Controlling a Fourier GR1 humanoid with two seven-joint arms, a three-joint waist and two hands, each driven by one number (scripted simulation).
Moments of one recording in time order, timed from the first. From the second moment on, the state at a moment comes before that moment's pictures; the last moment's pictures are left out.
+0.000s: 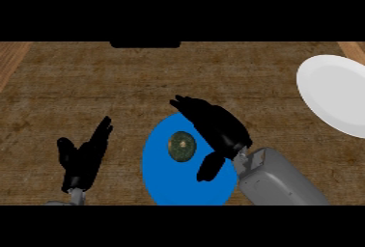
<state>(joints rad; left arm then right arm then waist) 0.01 0.22 -0.19 -1.45 0.22 0.15 0.16 -0.54 -0.20 0.59 -1.56 0.47 0.24 0.43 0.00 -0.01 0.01</state>
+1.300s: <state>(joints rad) 0.00 0.16 -0.13 -1.46 0.15 0.11 0.19 -0.50 -0.01 0.56 -1.32 0.79 0.26 0.36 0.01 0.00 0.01</state>
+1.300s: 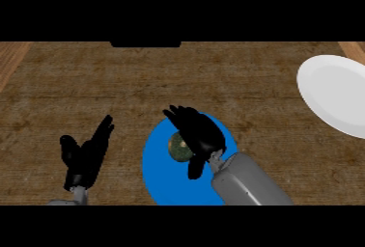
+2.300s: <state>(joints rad) 0.01 0.15 -0.09 -1.47 0.15 0.07 0.20 -0.56 0.00 0.36 -1.14 0.98 -0.03 0.48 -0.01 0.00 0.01</state>
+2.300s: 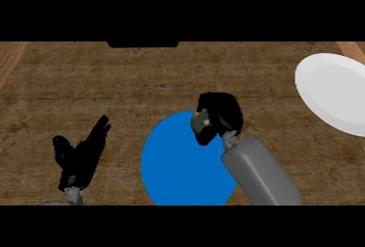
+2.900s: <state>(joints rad) 0.01 0.14 -0.10 -1.47 0.13 0.08 0.21 -0.76 -0.01 0.14 -1.06 1.30 -0.49 0.96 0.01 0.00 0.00</state>
